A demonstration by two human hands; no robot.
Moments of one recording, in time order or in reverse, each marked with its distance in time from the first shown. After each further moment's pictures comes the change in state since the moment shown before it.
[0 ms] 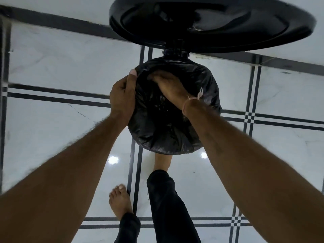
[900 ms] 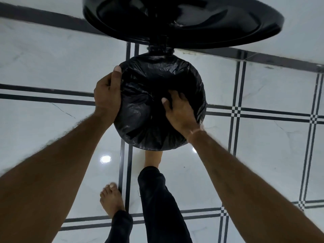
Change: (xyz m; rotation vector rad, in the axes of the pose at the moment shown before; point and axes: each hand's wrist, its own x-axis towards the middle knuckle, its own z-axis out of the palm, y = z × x) left_hand 0.003 -0.004 0.002 0.013 0.001 0.036; right_hand -0.085 0.061 -0.019 -0.398 0.217 0.071
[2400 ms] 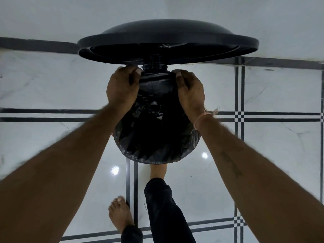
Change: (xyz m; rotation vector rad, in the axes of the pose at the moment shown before) left_hand 0.034 0.064 0.035 0.559 -0.042 0.299; right_hand 0.052 -0.017 -0.054 0.344 0.368 0.012
